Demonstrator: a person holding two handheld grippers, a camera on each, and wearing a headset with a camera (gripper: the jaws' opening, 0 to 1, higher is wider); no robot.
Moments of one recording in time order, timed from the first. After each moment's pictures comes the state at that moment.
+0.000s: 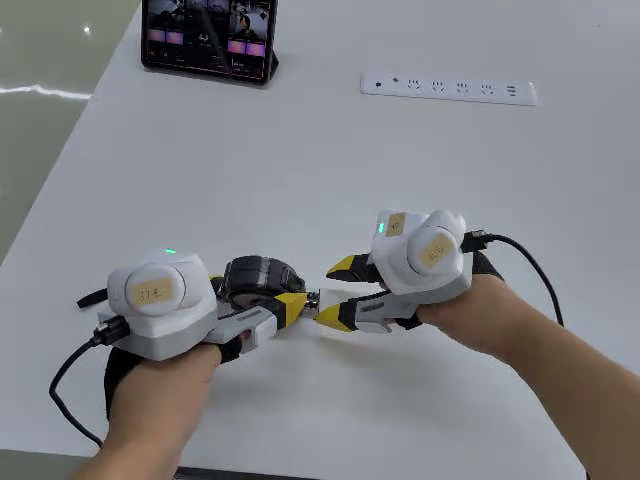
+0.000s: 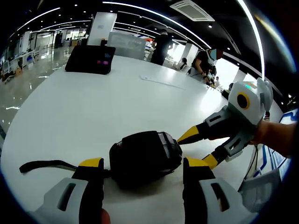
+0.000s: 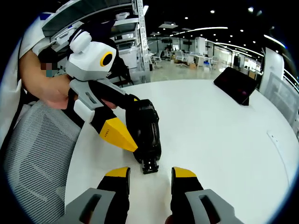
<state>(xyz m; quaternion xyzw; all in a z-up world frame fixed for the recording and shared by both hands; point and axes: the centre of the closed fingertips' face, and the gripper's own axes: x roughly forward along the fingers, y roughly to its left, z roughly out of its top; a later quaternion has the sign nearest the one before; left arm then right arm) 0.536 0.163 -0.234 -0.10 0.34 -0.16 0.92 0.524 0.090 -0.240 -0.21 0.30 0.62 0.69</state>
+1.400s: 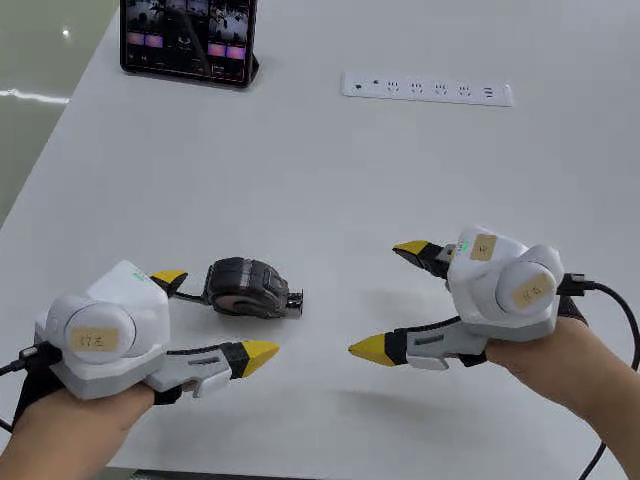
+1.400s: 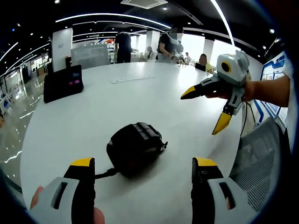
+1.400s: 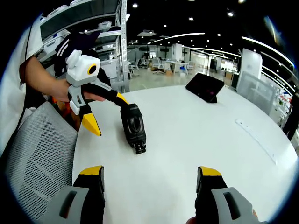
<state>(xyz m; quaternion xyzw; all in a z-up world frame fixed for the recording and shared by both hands) 0.505 0.167 -0.210 0.05 0.32 -0.29 0.90 0.519 0.022 -0.204 -0.18 0.27 0.55 0.77</state>
